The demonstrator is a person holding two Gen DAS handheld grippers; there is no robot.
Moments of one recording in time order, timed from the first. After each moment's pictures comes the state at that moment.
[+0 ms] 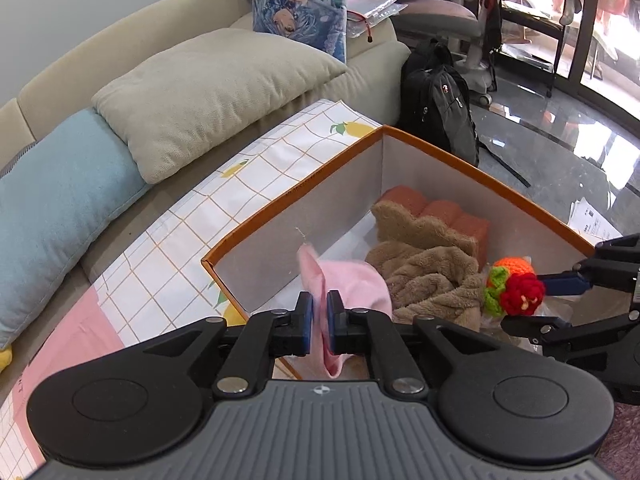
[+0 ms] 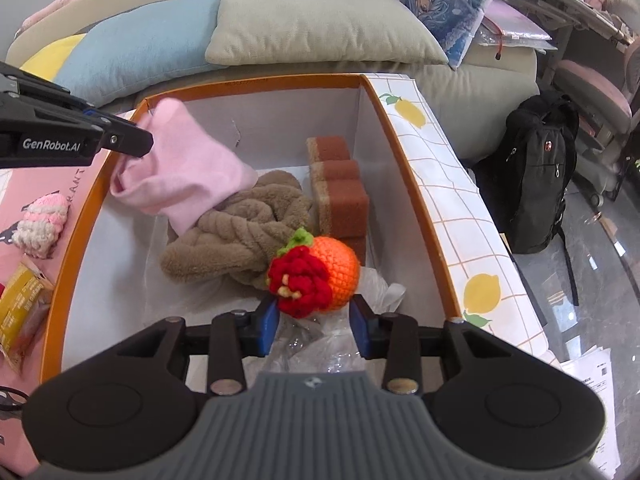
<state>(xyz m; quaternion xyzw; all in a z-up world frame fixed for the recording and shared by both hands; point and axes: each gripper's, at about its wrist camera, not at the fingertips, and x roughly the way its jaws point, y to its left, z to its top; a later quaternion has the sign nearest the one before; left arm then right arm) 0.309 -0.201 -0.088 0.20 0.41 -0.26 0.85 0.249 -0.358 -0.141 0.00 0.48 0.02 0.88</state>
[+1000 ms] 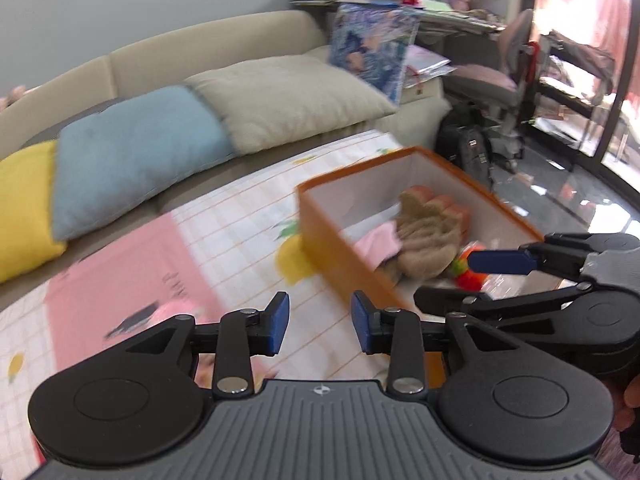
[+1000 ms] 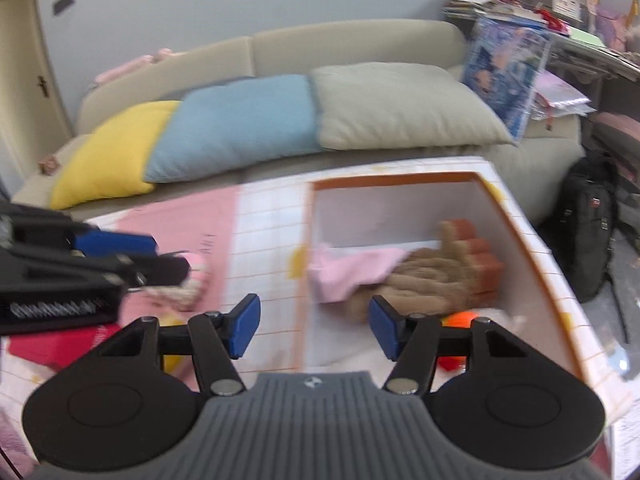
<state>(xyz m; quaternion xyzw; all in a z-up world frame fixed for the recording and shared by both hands) 0.187 -0.093 -0.041 0.09 0.39 -0.18 0.90 0.179 -0.257 -0.074 0.05 0.36 0.11 0.92</state>
